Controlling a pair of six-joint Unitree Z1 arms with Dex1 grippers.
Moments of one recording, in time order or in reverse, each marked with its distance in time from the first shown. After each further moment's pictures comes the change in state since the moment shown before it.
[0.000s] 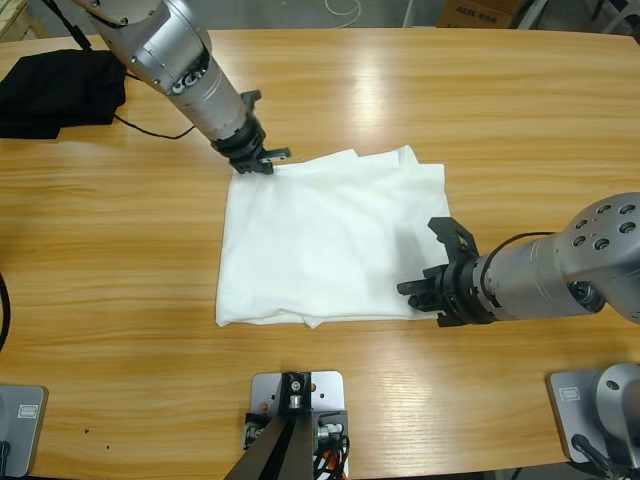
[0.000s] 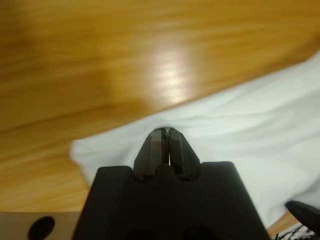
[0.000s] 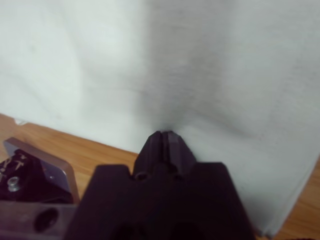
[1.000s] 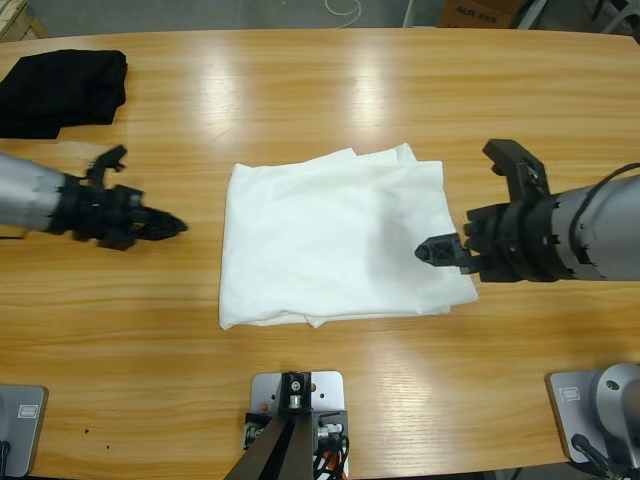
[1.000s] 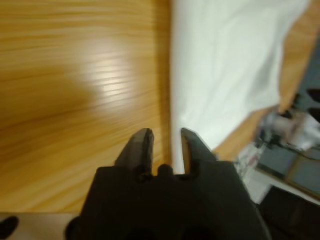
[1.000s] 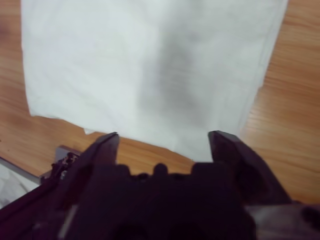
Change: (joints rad) arm 0 0.276 -0.514 0.977 -0.633 -0.472 0.057; arm 1 0.003 -0.238 -0.248 0.352 -0.163 -0.040
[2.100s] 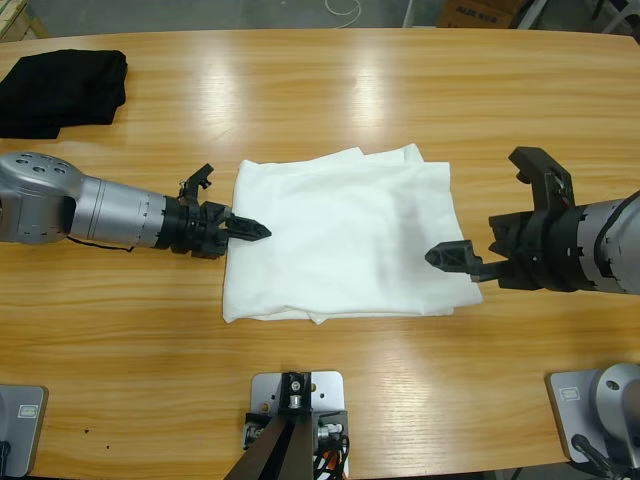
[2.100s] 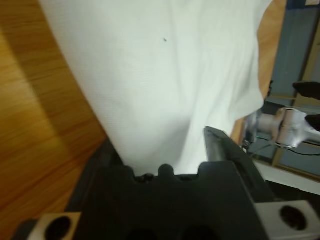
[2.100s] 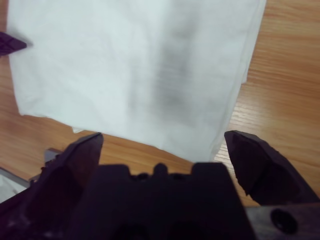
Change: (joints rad) arm 0 -0.236 0.250 0.110 -0.617 0.043 -0.228; arm 1 0.000 -0.052 0.080 -0.032 -0.038 0.029
